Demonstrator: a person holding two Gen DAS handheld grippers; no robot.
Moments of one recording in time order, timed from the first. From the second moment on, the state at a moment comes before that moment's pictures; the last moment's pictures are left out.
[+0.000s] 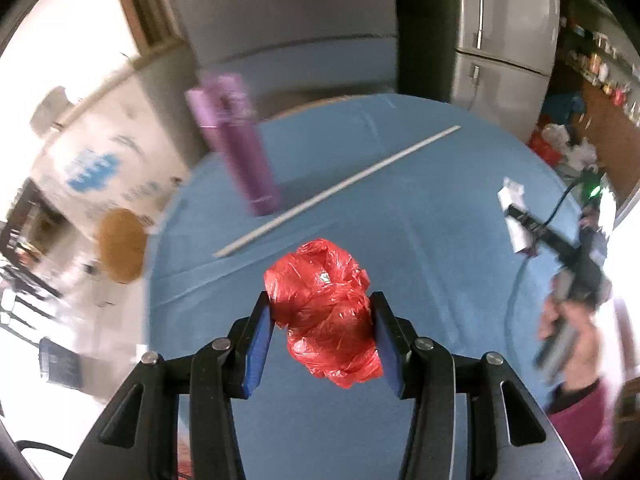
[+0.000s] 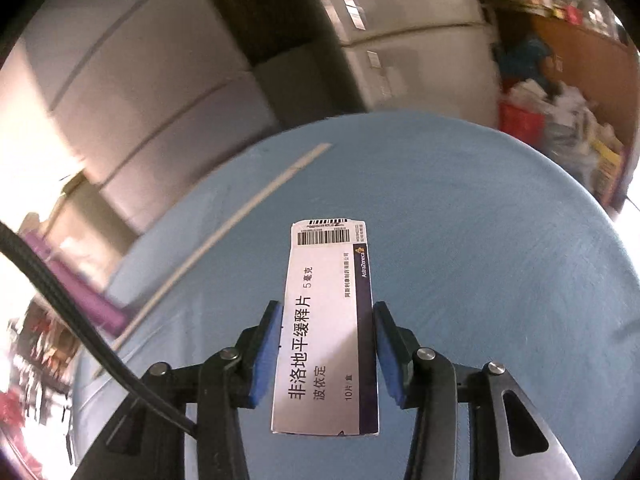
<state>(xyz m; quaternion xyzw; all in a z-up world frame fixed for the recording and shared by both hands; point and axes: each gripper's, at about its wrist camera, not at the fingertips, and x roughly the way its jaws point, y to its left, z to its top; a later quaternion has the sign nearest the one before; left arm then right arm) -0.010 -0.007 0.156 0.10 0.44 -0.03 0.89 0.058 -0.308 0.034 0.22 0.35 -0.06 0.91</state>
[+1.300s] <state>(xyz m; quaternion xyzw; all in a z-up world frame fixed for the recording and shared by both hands) -0.274 0.056 0.195 0.10 0.26 0.05 0.96 -0.241 -0.178 0.174 0.16 0.28 0.15 0.93</state>
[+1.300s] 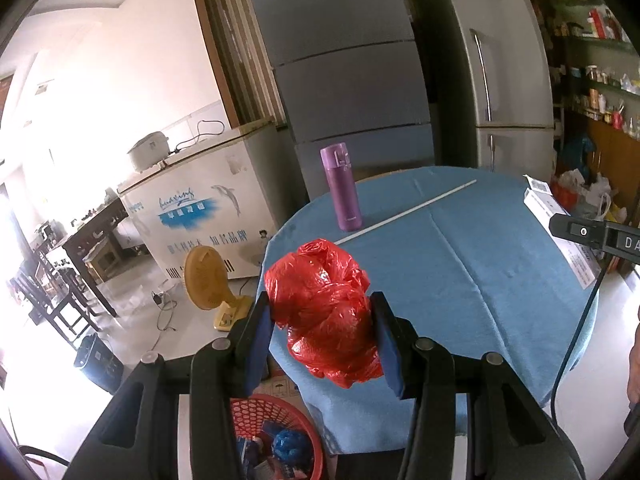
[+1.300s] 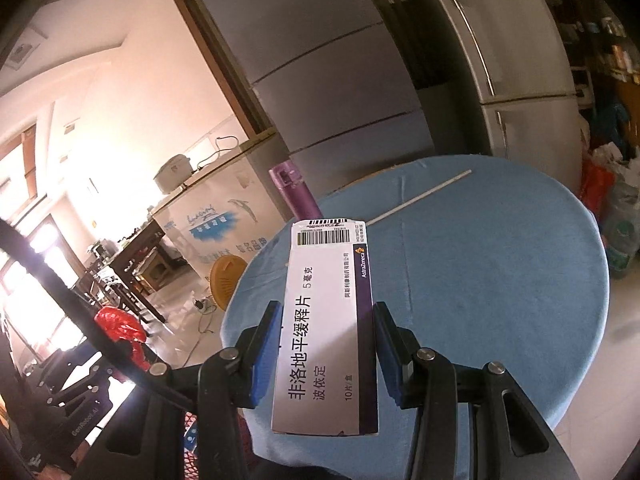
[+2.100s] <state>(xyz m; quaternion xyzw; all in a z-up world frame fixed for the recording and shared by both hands) -0.302 0.078 0.206 0.09 0.24 0.08 0.96 -0.267 -0.133 0.191 0.13 0.25 0.20 0.94</state>
